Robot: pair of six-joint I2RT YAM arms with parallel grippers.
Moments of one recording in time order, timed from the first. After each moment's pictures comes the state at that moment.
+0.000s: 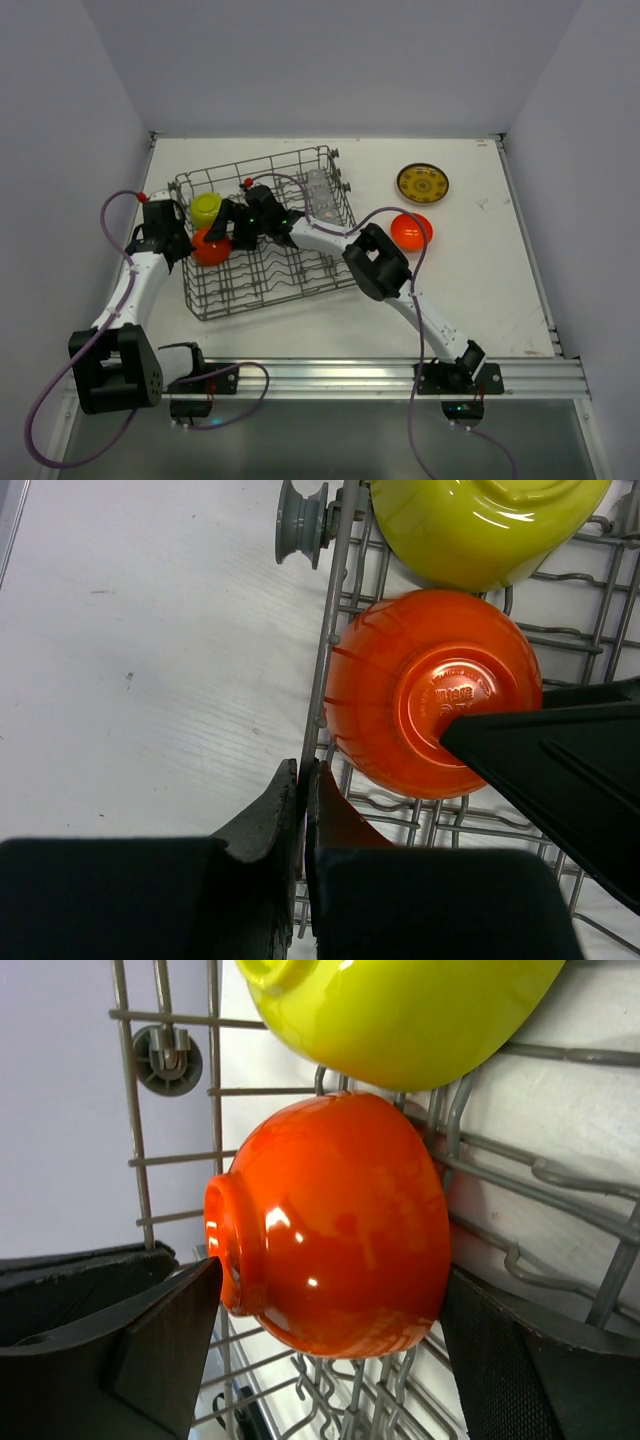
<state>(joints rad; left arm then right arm) 0.13 1.19 0.76 -0.43 -0.16 -0.25 0.90 2.62 2.13 0.01 -0.39 1.04</state>
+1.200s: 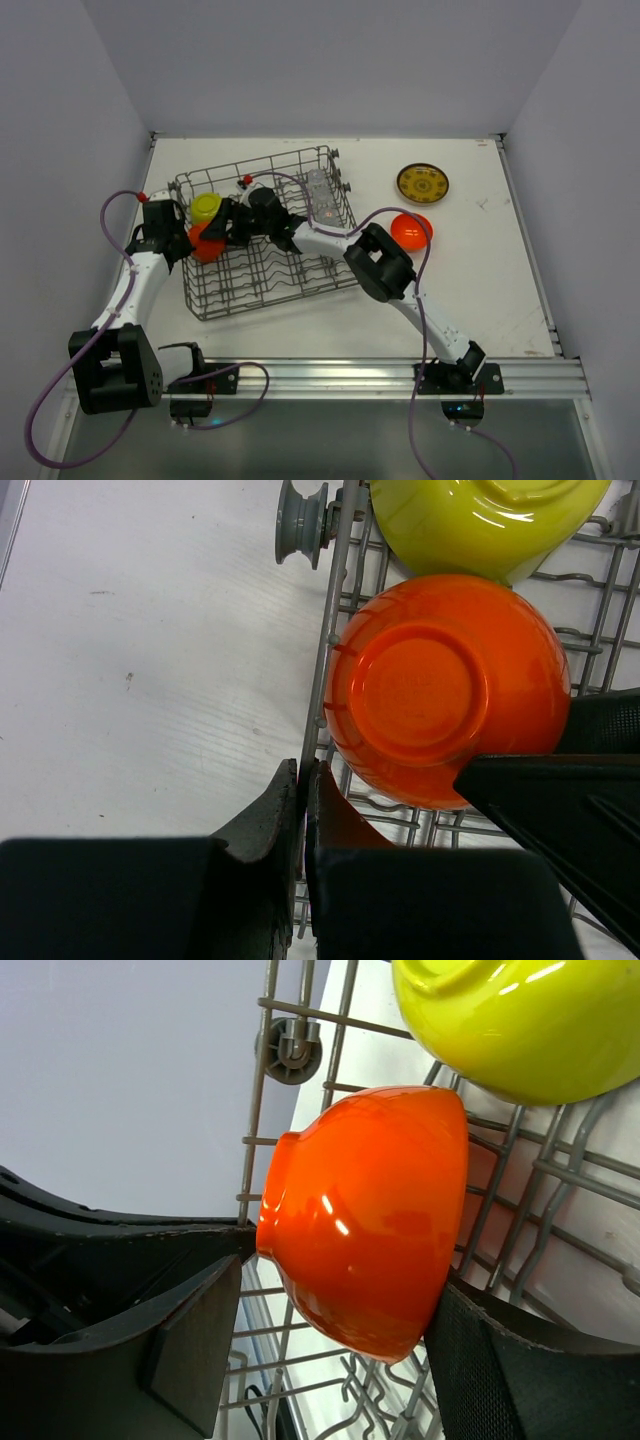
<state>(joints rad) 0.13 1.19 0.76 -0.43 -0.16 -0.25 0.91 2.55 1.98 0.27 -0.42 1.08</state>
